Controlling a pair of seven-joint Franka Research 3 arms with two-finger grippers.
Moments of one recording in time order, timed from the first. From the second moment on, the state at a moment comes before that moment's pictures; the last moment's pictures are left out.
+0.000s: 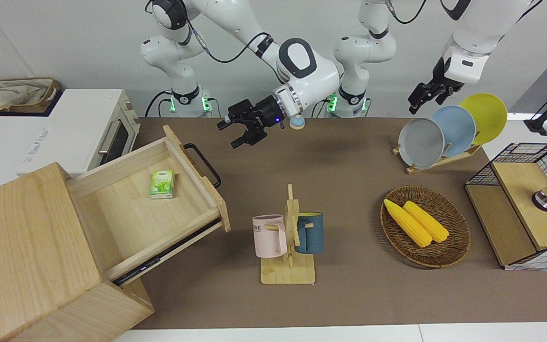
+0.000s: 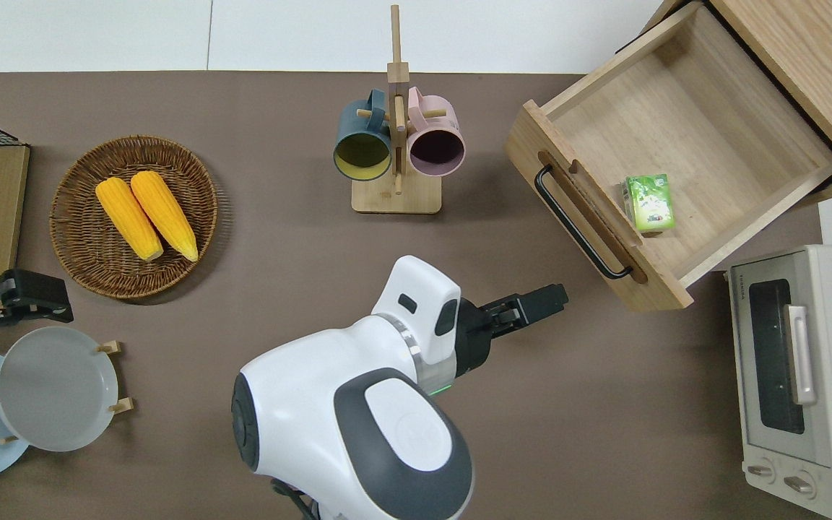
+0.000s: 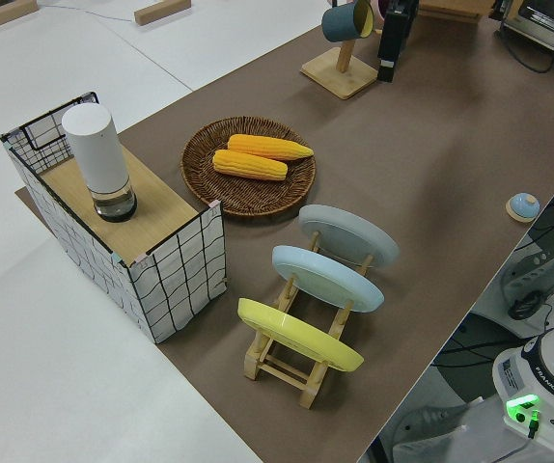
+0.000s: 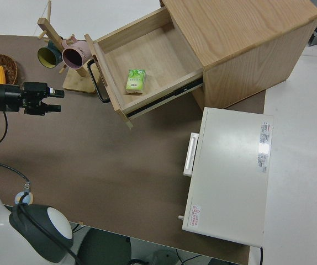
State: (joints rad) left arm 0.02 -0.10 -0.02 -1.64 0.00 1.44 -0.33; right arm 0.48 0.30 0.40 -1.50 -0.90 1.27 0.55
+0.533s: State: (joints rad) left arm 0.02 -0.10 -0.02 -1.64 0.00 1.44 -0.33; right arm 0.28 0.10 0.33 -1.48 -0.46 1.34 0.48
